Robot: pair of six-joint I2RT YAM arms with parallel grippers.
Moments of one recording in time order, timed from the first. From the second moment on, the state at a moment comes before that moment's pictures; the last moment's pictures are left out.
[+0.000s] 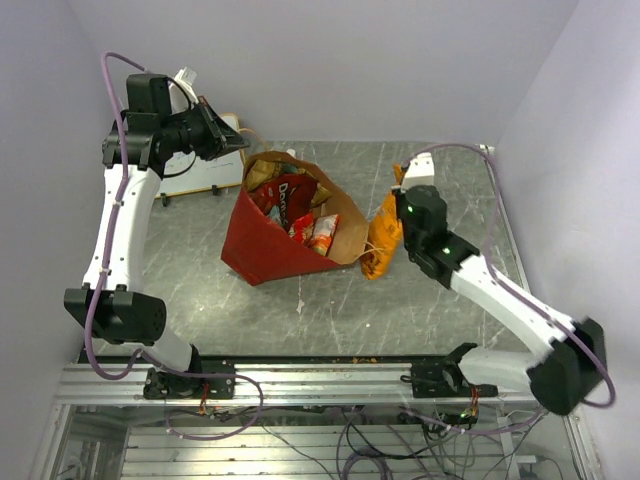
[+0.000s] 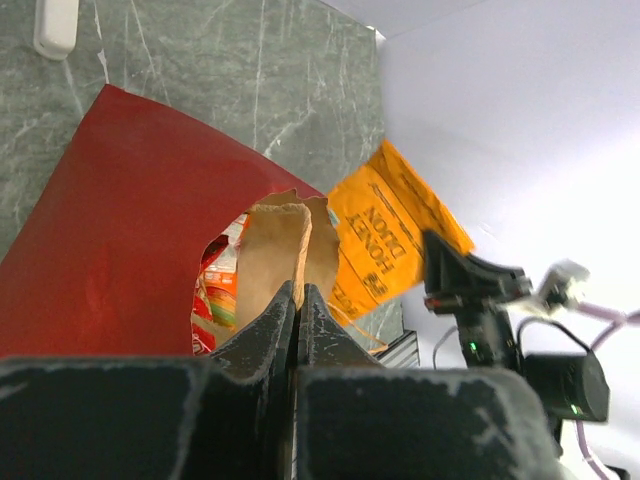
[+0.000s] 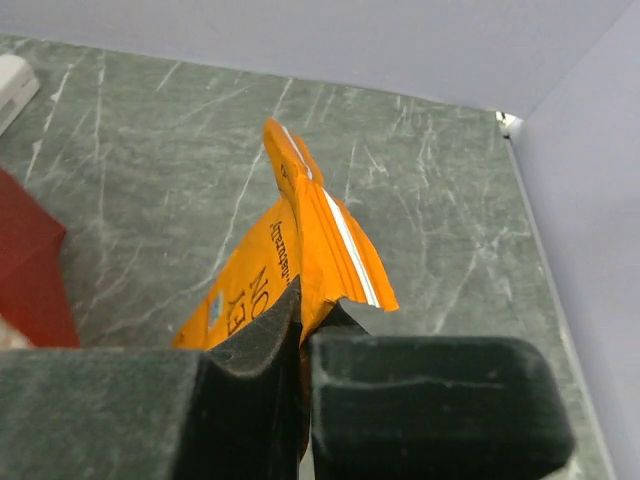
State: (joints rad) left arm -0.07 1.57 1.87 -0.81 0.61 -0.67; right arm 0.62 1.12 0.91 -0.01 0.68 -0.09
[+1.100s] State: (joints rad) left arm -0.07 1.55 1.77 -0.68 0.74 -0.59; right arm -0.15 1.72 0.78 0.44 0.34 0.60
